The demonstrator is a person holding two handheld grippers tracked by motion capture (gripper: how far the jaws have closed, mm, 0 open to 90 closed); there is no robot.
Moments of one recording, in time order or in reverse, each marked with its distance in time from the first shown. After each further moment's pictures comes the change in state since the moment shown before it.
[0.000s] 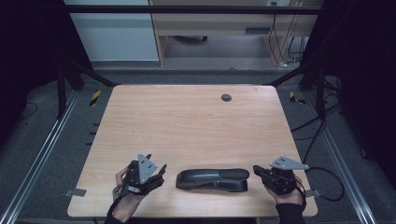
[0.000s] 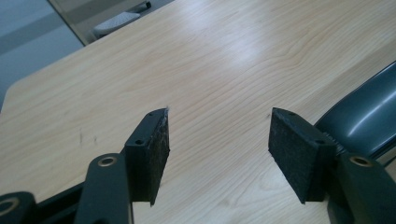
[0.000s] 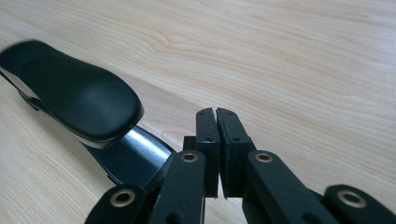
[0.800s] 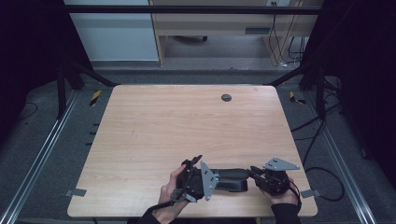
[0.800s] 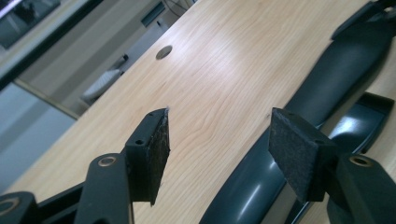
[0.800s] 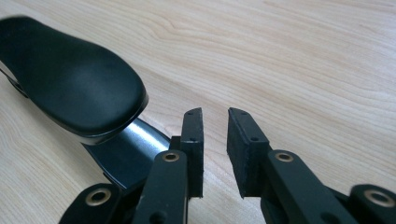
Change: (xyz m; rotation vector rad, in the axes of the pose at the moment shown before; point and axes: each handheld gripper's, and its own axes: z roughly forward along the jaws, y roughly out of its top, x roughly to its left) left arm -0.117 0.074 0.016 -0.078 -0.056 0.302; right arm 0.006 -0.007 0.018 0.026 0.005 -0.031
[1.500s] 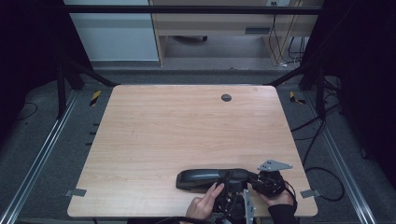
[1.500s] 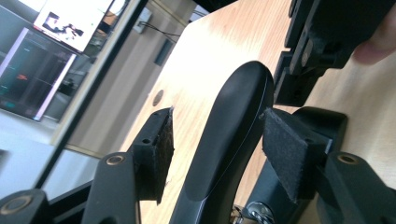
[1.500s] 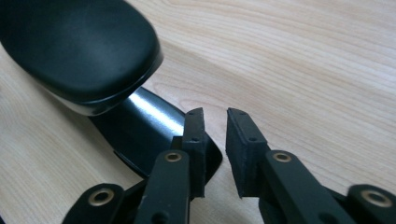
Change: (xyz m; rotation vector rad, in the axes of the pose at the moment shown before) left arm -0.101 0.025 0.020 -0.071 0.099 0.346; right arm 0.004 -0.007 0.012 0.104 0.046 0.012
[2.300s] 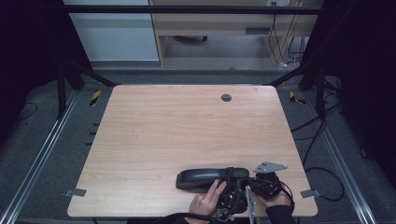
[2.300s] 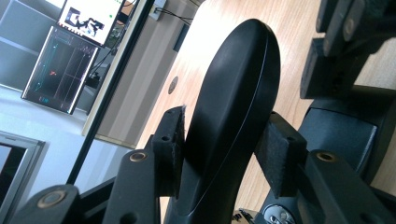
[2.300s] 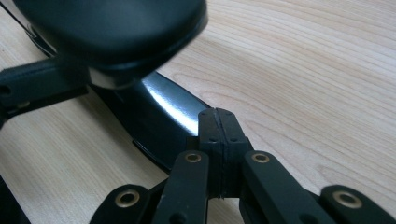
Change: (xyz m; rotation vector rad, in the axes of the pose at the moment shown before) left arm -0.022 -0.008 0.033 0.083 0.126 0.130; right arm 0.008 -0.001 0.005 0.033 0.048 -0.026
